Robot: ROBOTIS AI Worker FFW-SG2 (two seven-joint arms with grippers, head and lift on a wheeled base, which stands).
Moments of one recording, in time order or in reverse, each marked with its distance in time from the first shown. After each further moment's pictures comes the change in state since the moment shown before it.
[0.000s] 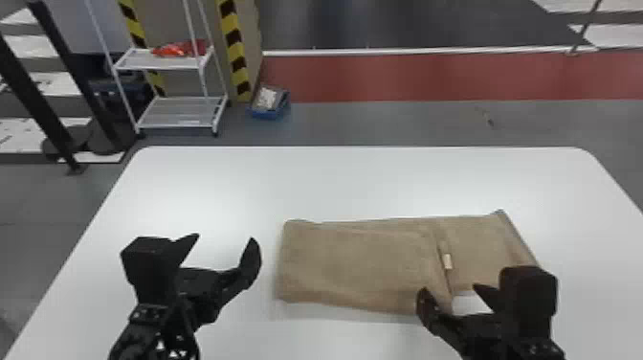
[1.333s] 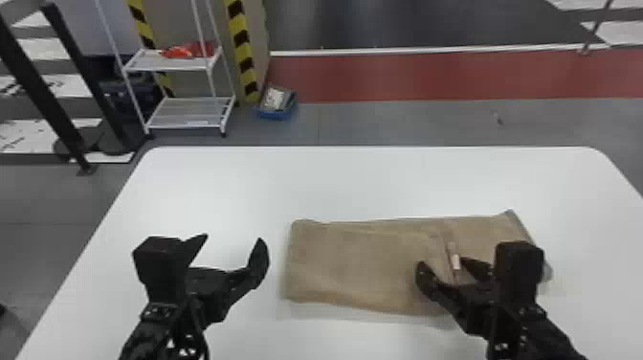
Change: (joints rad) left arm -0.007 0.000 0.002 0.016 0.002 -0.006 -0.001; right arm -0.209 0.000 -0.049 0.318 -0.043 -0.168 0.110
